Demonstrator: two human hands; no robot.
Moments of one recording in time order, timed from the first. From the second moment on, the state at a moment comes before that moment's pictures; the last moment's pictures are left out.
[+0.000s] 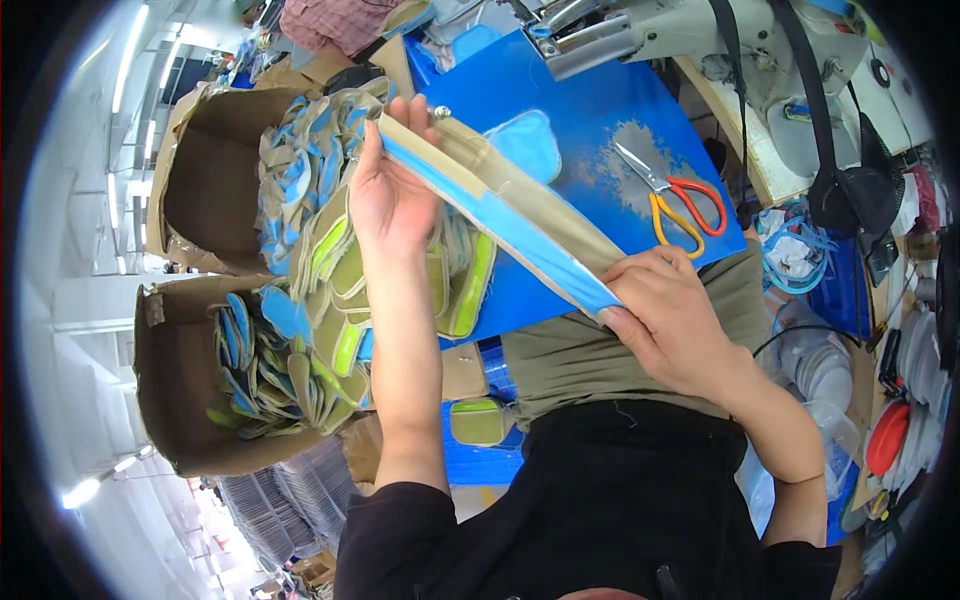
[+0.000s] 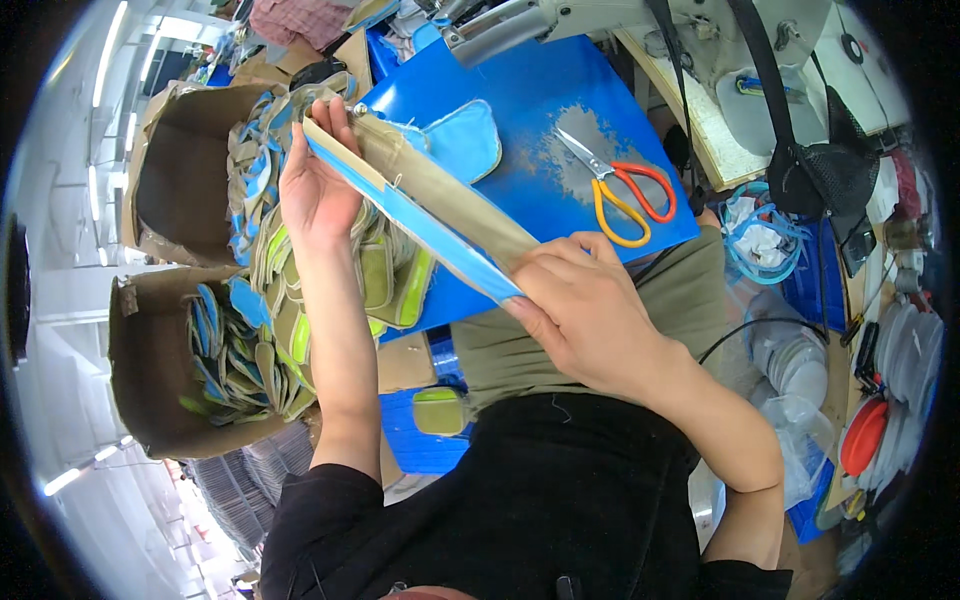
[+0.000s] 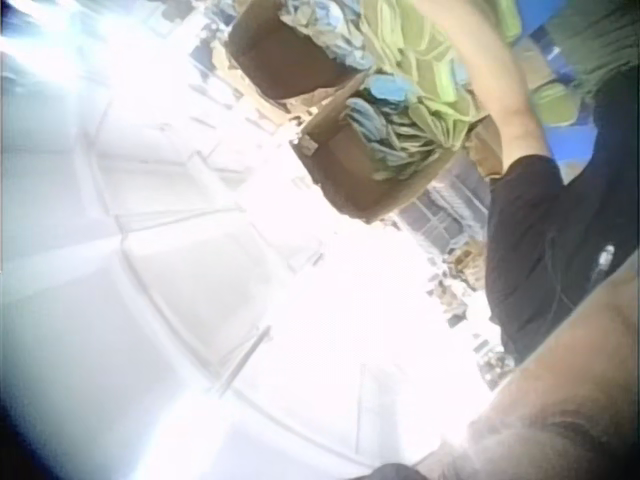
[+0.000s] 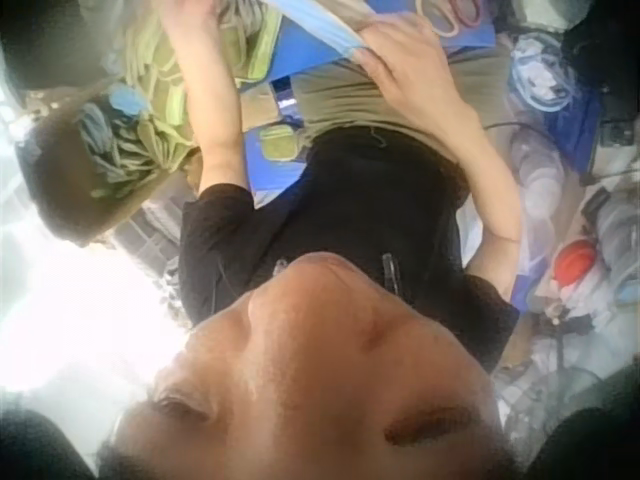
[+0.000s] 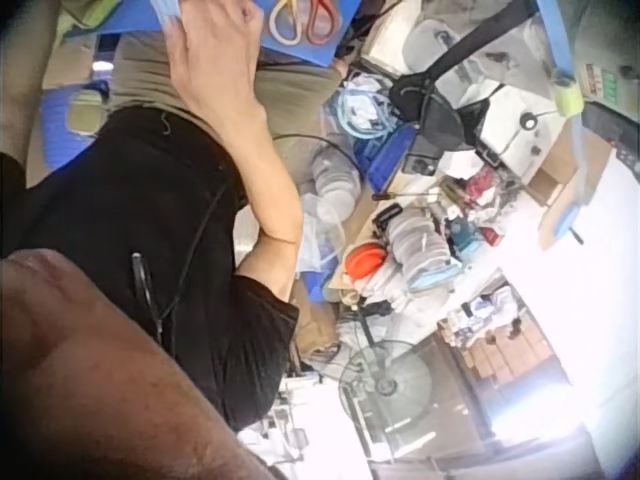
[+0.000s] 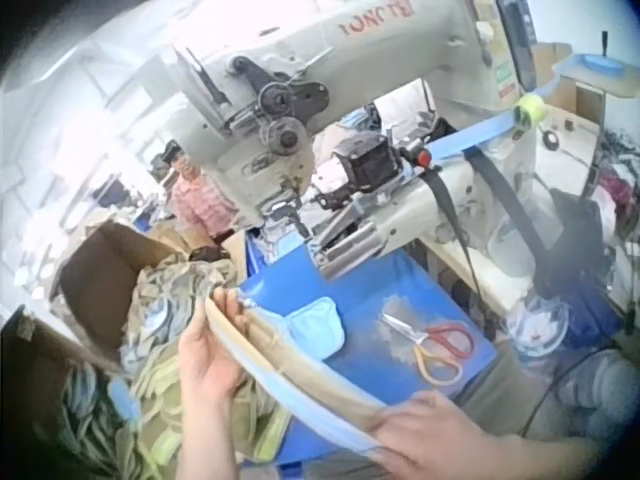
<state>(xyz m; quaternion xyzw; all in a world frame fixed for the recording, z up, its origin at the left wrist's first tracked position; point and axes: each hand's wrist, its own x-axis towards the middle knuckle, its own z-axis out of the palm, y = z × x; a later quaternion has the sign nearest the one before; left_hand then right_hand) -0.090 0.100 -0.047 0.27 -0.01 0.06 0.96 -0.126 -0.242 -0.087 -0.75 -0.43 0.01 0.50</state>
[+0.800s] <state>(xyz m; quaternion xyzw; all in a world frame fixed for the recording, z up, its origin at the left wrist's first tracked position) -0.130 -0.024 -0.077 0.49 0.10 0.09 0.86 -0.098 -0.211 -0.104 -0.65 -0.23 0.16 0.71</state>
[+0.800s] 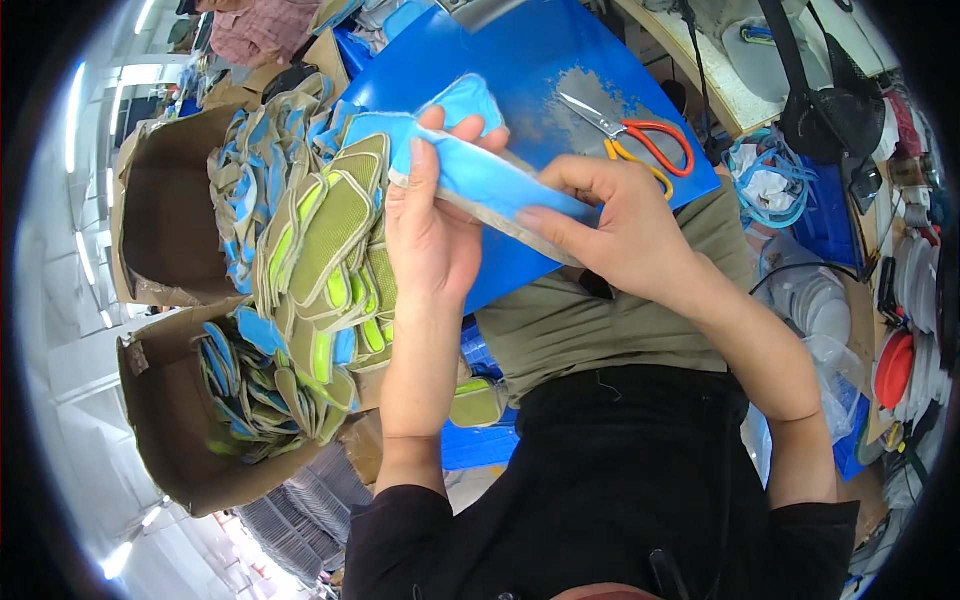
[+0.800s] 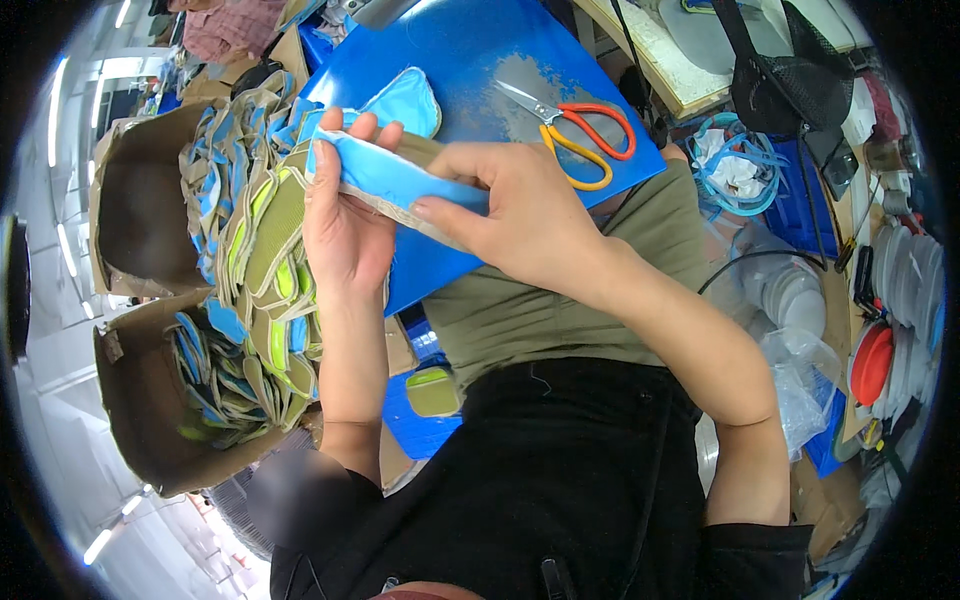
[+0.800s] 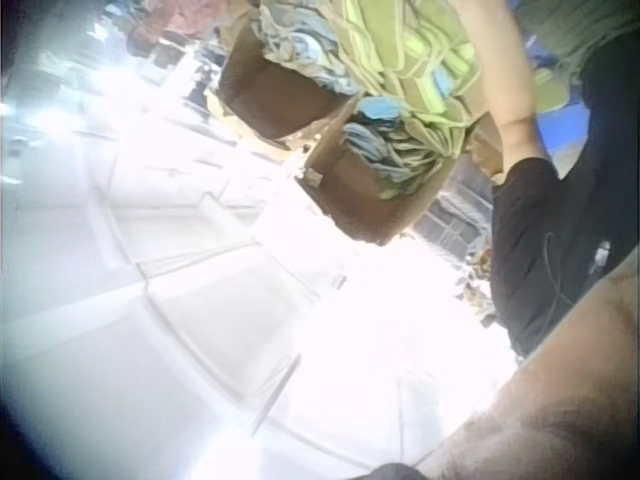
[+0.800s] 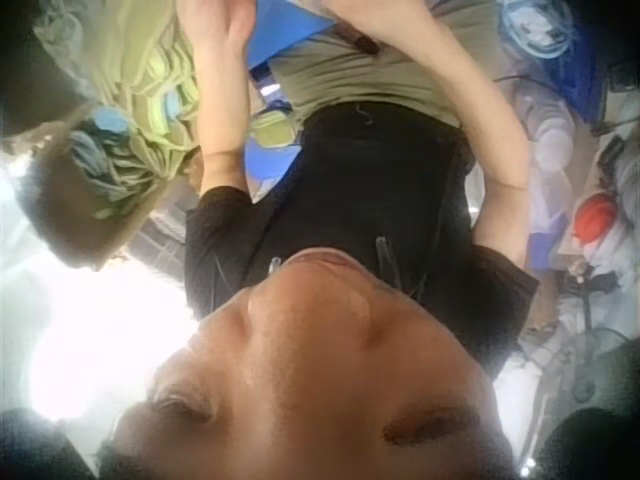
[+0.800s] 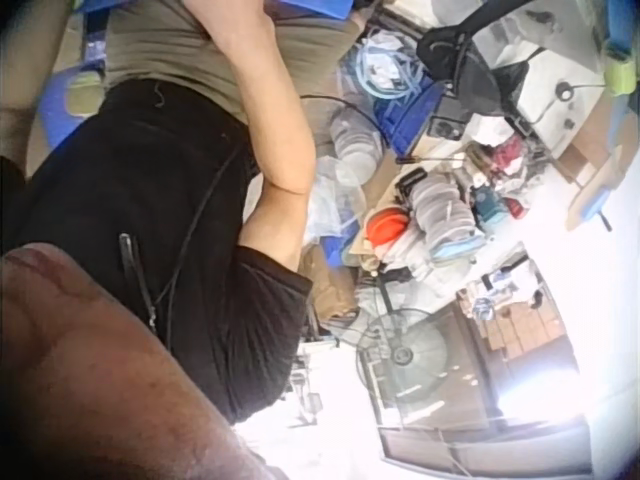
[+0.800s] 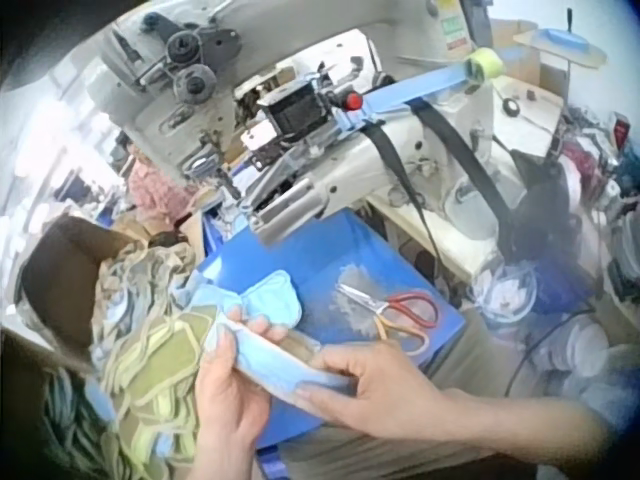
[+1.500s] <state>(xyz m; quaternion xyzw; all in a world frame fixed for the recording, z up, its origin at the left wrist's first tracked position) -0.135 -0.017 -0.082 0.45 0.06 0.09 0.89 -0.098 -0.208 -0.109 -0.64 -0.25 0.10 0.72</state>
